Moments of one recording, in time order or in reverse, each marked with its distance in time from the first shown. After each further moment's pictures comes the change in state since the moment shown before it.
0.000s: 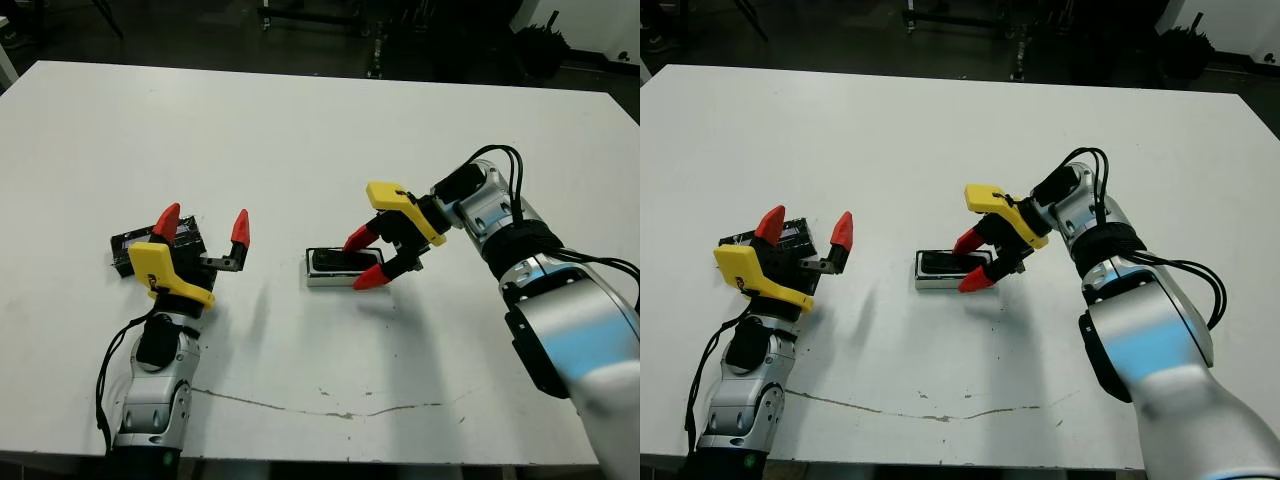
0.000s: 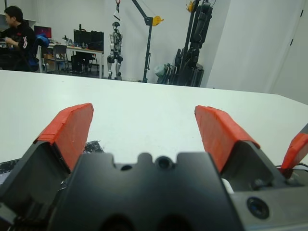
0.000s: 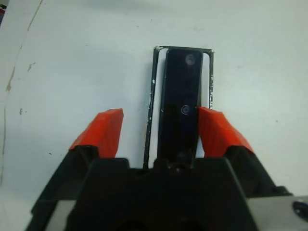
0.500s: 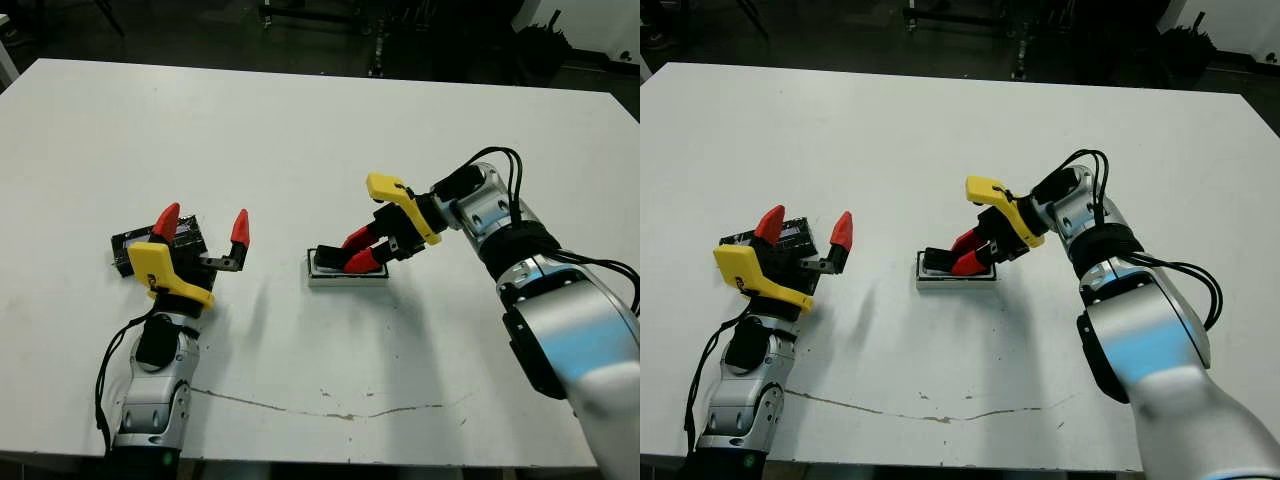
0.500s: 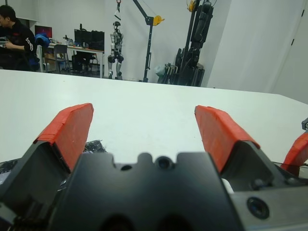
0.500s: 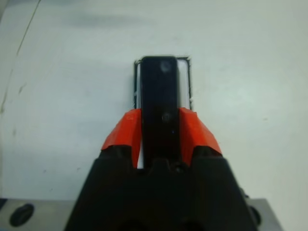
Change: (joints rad) left arm 0.000 0.002 0.000 -0.002 0.000 0.001 0.000; right arm 0.000 0.004 -0.001 -0.003 0.025 0.052 -0.027
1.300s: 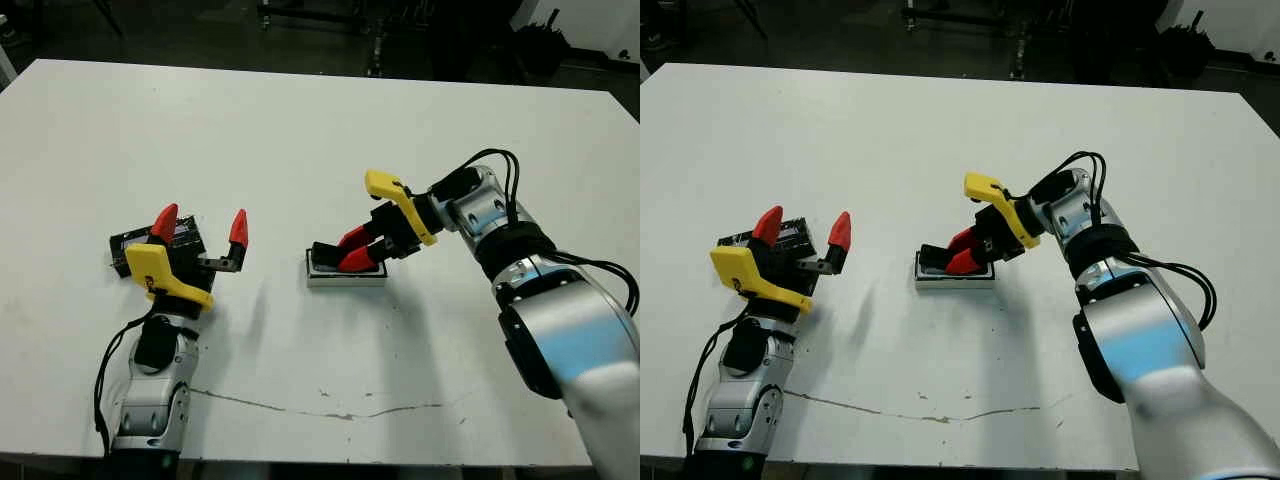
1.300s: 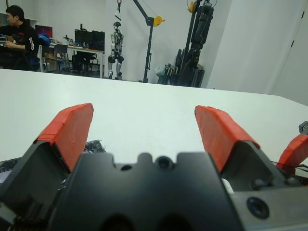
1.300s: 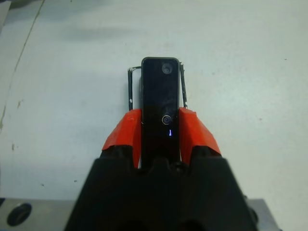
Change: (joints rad) left arm 0.008 0.000 0.000 -0.010 -0.006 0.001 0.004; right arm 0.006 0.016 -0.040 -0.005 0.012 0.061 -0.045
